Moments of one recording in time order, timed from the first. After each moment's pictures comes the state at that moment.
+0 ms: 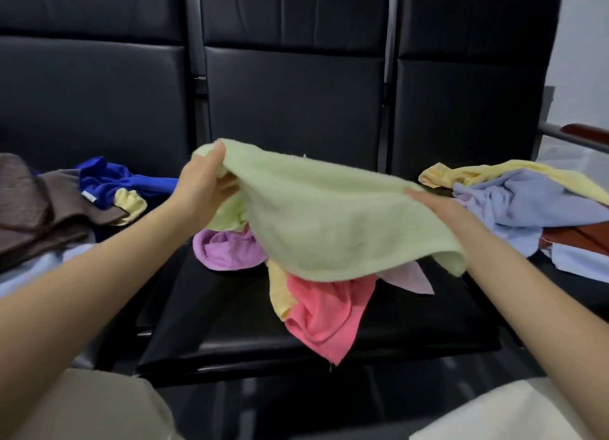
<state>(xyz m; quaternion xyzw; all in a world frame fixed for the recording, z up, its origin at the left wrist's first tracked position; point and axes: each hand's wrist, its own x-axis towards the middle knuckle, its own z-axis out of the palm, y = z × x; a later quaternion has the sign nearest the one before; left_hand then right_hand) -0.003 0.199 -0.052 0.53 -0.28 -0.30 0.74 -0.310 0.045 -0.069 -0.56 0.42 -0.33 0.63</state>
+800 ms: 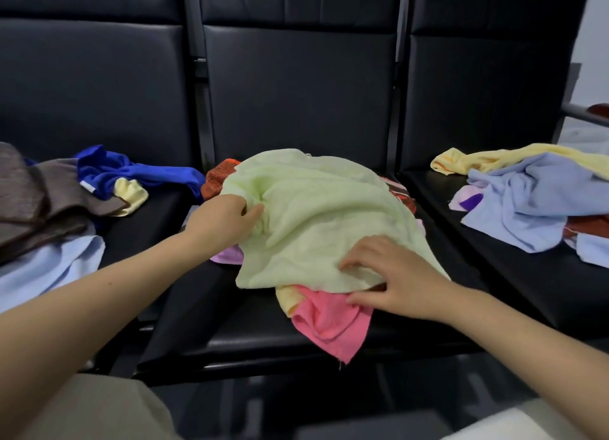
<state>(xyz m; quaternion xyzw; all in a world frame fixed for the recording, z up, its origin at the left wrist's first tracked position) -0.010 0.198 -0.107 0.84 -0.49 0.02 0.23 -0.284 0.098 -0.138 -0.97 0.15 -0.17 0.12</state>
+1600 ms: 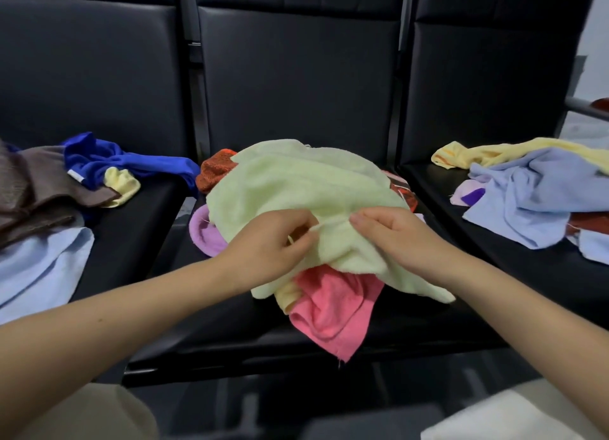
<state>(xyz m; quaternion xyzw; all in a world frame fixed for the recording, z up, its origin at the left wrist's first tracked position) -0.073 0.212 -0.119 0.60 -0.70 -0.07 0.38 -0.264 0.116 -0.092 -0.83 0.25 -0.24 0.43</state>
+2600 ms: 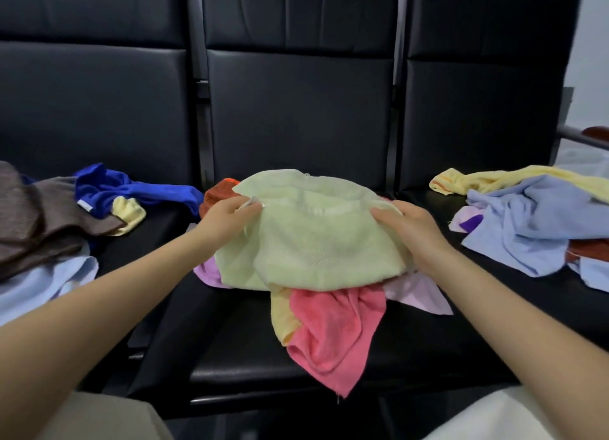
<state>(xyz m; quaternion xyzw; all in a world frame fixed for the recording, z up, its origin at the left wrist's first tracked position) 0.008 0.170 -0.103 0.74 -0.44 -0.18 0.48 -0.251 0.039 -0.101 -0.68 0.40 -0.40 0.48</state>
